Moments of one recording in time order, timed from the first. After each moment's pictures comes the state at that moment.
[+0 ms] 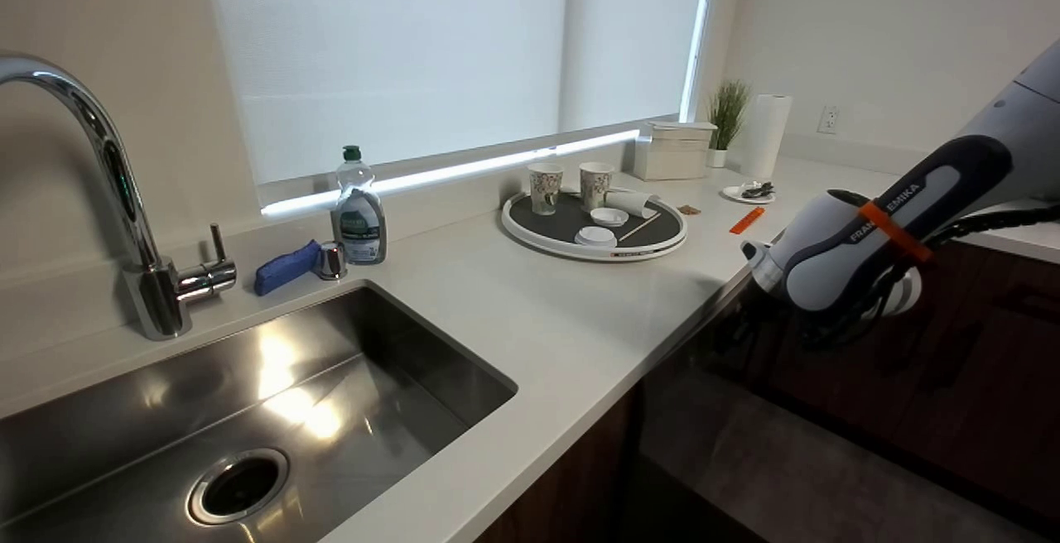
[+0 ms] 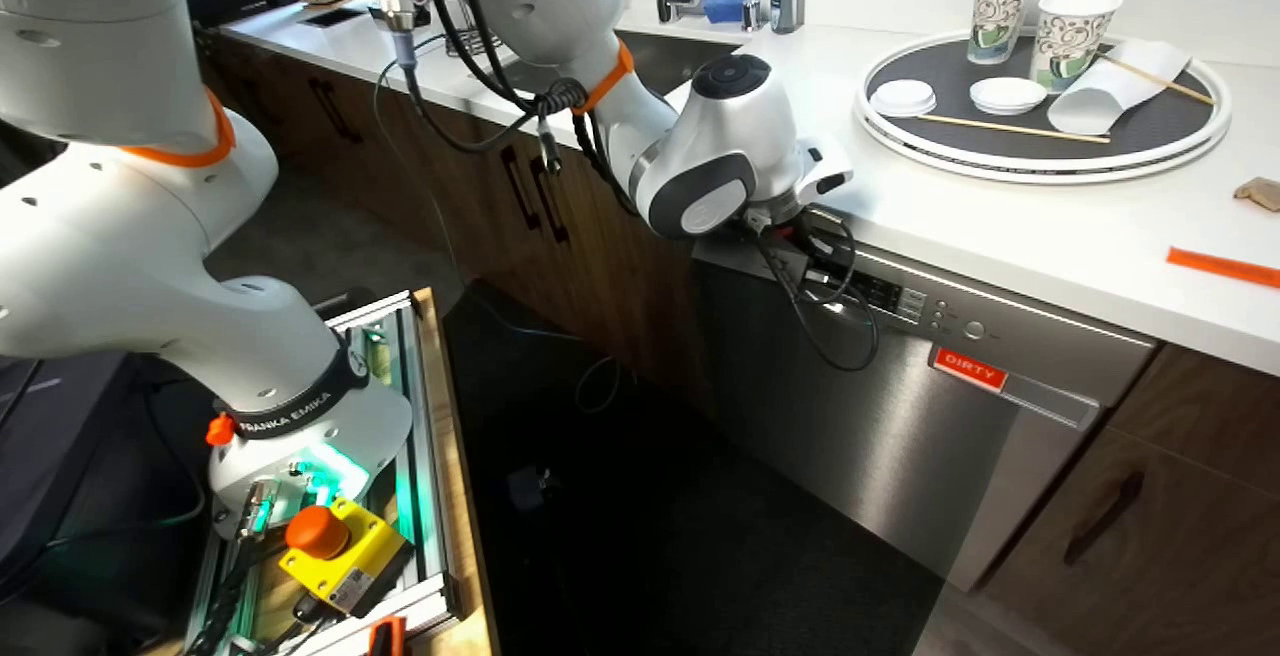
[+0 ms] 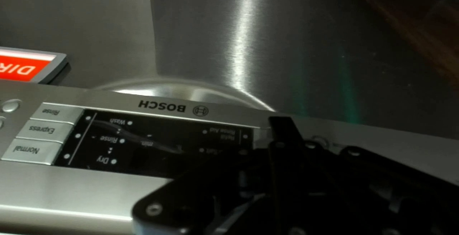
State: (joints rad) arm -0.52 0.58 0.38 -2.25 -0.24 3.10 -0.55
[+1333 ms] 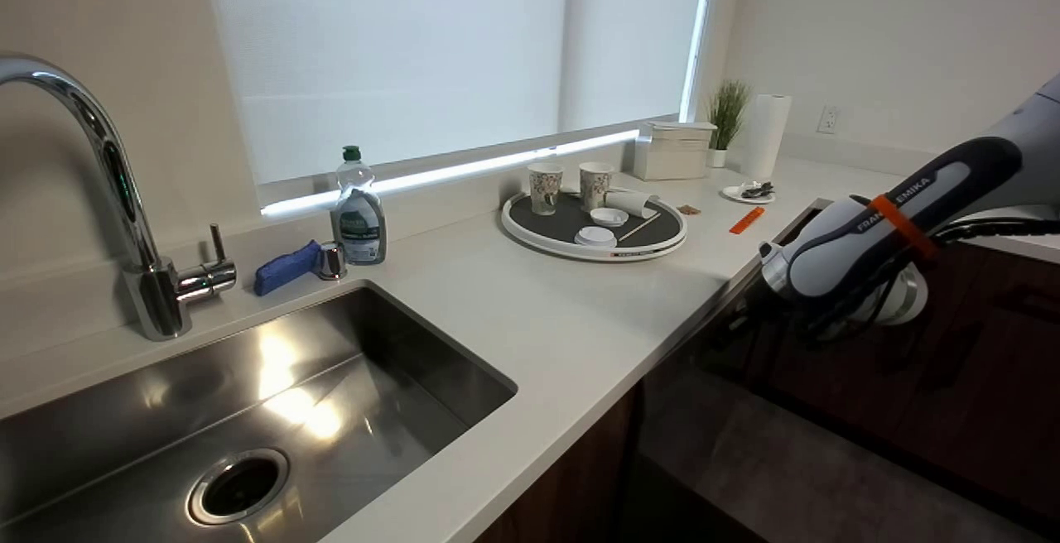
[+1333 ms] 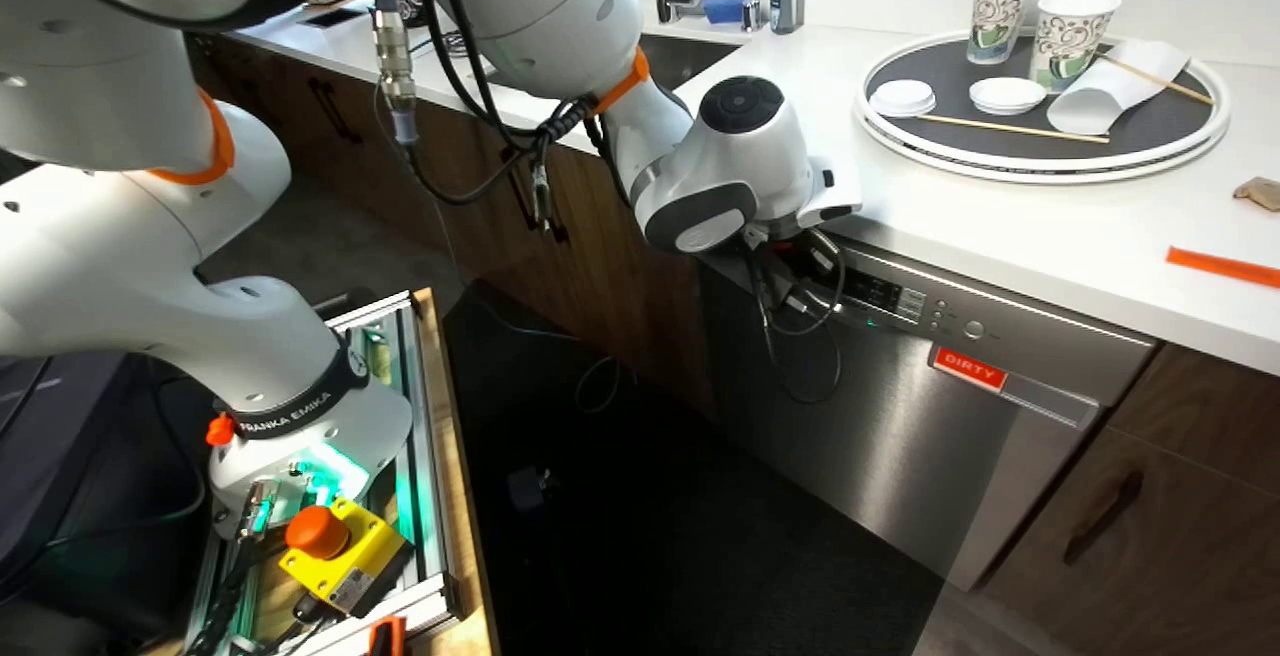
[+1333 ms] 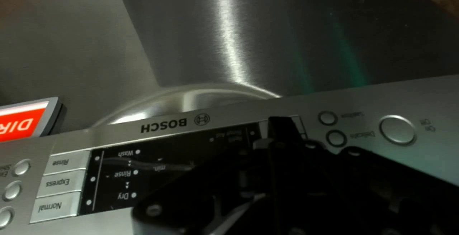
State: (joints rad) arm -0.73 0.65 0.56 -2.25 -0.16 3.14 -0.46
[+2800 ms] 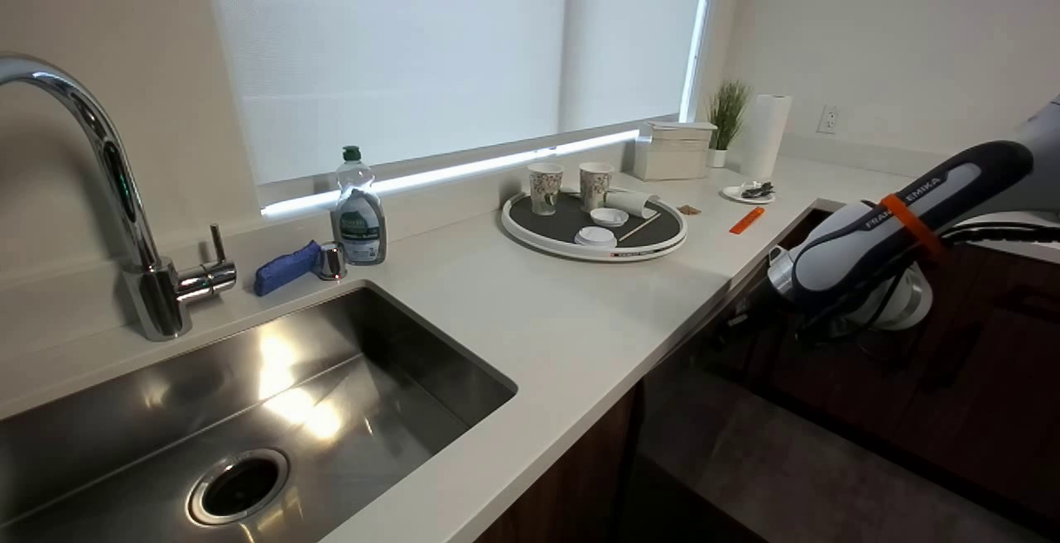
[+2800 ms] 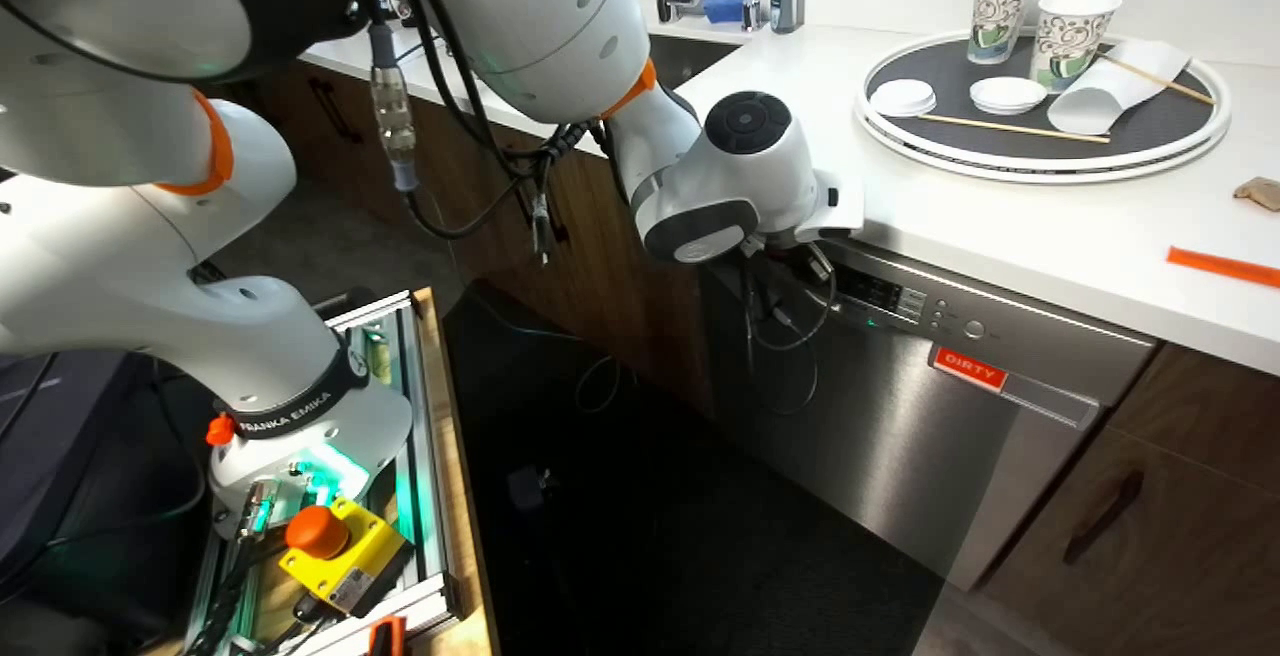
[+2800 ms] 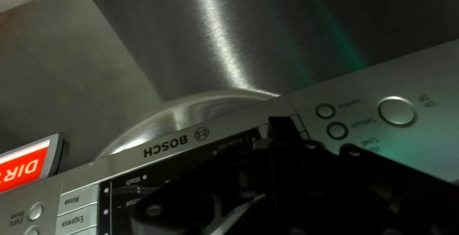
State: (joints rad) arm -0.83 0.70 0.64 -2.25 -0.15 3.14 -0.36
